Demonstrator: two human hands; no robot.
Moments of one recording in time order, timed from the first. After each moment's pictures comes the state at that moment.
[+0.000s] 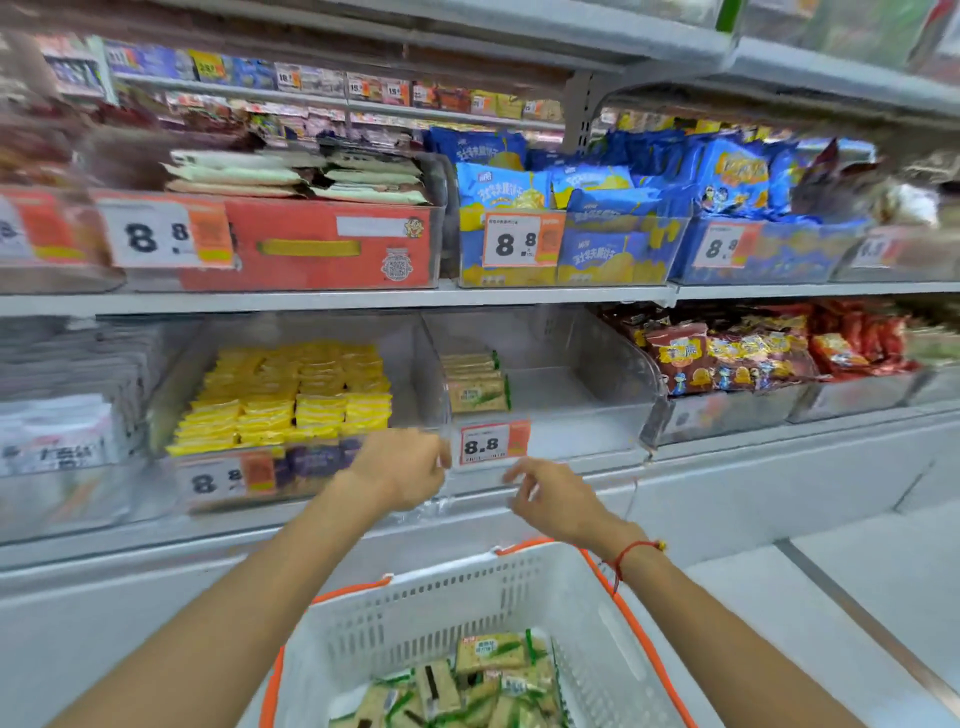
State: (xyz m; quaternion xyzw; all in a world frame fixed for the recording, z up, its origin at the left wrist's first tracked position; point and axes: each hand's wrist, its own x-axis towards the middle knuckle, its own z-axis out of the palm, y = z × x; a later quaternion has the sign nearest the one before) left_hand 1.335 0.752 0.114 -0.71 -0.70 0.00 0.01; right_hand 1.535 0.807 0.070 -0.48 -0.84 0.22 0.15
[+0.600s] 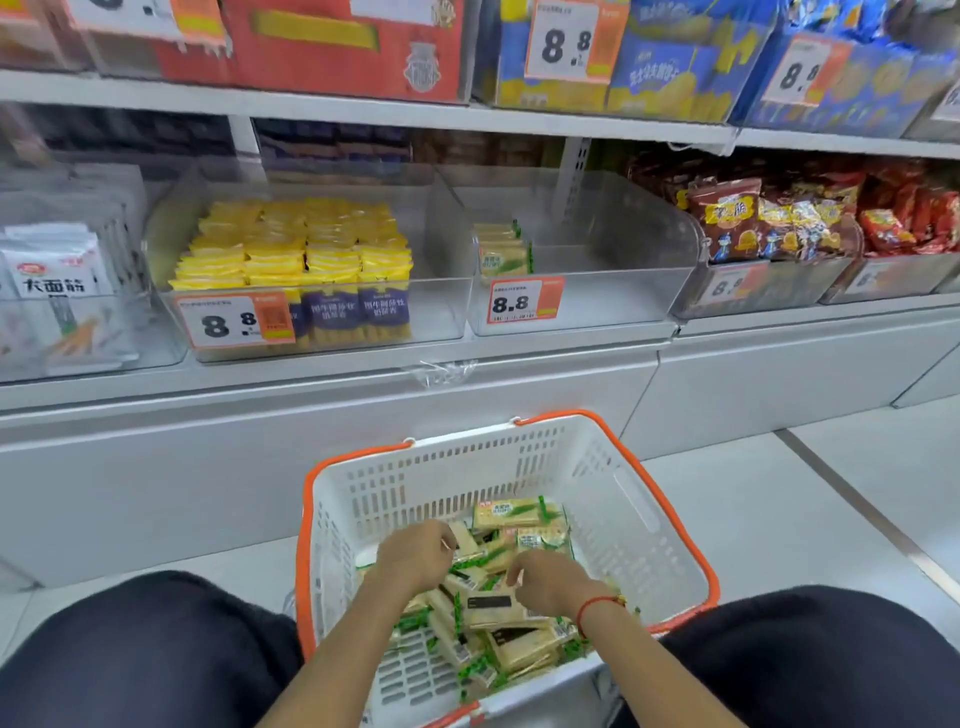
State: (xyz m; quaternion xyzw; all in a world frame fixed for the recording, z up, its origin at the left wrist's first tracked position) left_hand 1.358 0.649 -0.138 -0.60 -0.74 -0.03 -0.32; right_hand 1.540 0.686 -0.141 -0.52 -0.78 0.29 -0.17
